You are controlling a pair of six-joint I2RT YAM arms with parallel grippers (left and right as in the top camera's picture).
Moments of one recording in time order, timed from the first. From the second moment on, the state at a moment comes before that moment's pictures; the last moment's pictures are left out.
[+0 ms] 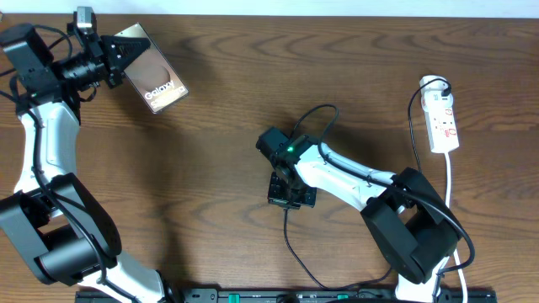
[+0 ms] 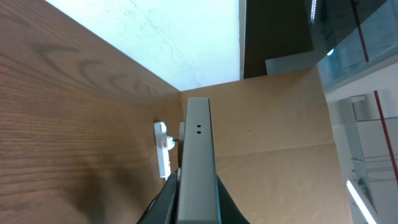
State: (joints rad) left arm 0.41 1.83 1.40 0.02 1.43 -0.93; right arm 0.76 1.96 1.23 -0.88 -0.19 0.94
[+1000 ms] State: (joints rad) left arm 0.41 1.83 1.40 0.02 1.47 -0.92; right arm 0.66 1.99 1.21 0.36 -1.22 0.70
